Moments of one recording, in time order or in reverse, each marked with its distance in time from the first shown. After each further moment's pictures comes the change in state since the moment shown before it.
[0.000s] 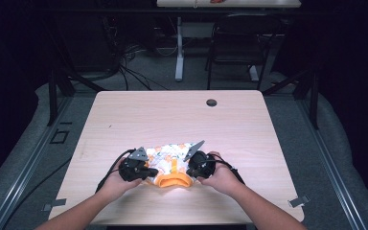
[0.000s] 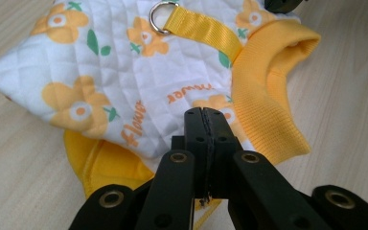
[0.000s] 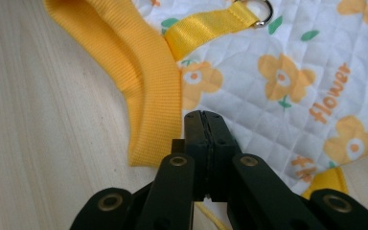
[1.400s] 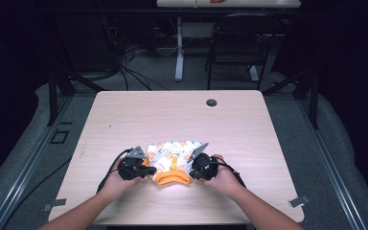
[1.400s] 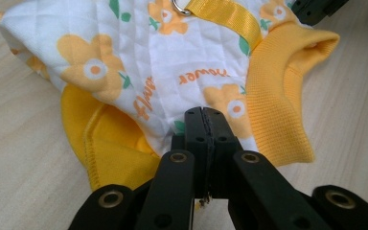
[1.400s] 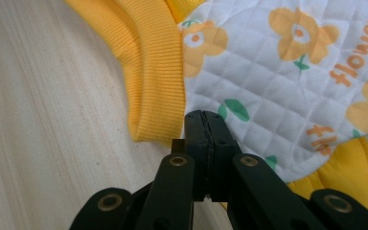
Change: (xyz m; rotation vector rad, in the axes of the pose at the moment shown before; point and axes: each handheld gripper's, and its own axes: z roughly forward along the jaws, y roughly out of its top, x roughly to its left) left arm 0.015 -0.009 0.008 -0.038 0.014 -0.068; right arm -0.007 -0.015 0.011 -0.002 -0.001 0.055
